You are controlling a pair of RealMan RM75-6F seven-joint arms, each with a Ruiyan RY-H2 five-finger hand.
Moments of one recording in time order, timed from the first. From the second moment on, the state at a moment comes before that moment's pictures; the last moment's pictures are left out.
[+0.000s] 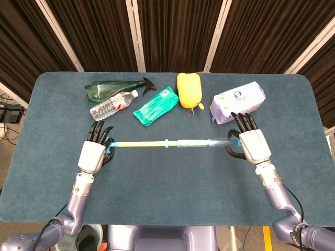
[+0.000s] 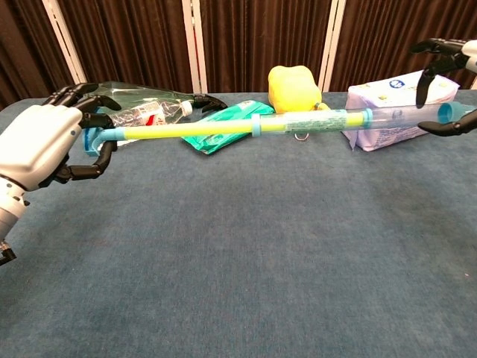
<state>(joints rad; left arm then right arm) -0.52 -2.00 -0.10 -0.71 1.52 1.57 0.04 0.50 -1.38 0.18 -1.39 -1.42 1.23 -0.09</state>
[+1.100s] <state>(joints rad) -0.44 -1.88 -0.05 -0.89 1.55 1.58 0.14 0.47 -1.34 0.22 -1.28 -1.33 1.21 0.02</state>
